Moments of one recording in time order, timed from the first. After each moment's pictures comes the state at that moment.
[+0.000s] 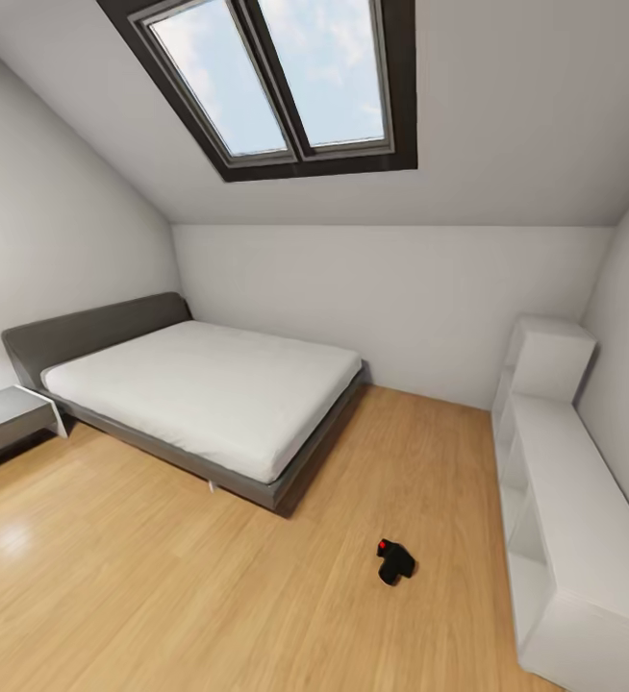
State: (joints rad) left arm 0.00 0.00 0.00 -0.07 0.38 0.00 0.00; right arm 0.00 -0.01 0.01 0.00 0.04 -0.04 -0.01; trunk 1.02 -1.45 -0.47
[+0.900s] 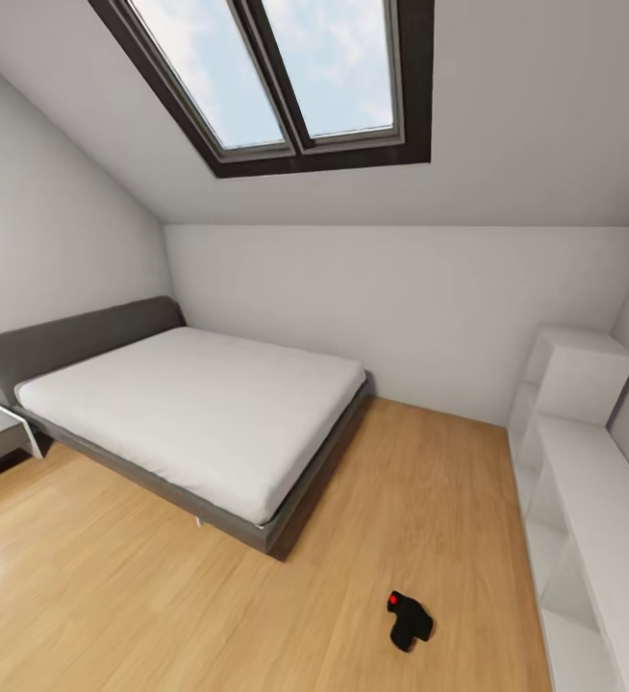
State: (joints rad) left arm 0.00 0.00 0.00 -0.07 0.38 0.01 0.00; right arm 0.00 -0.01 0.01 0.00 0.04 -0.04 -0.01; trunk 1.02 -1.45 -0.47
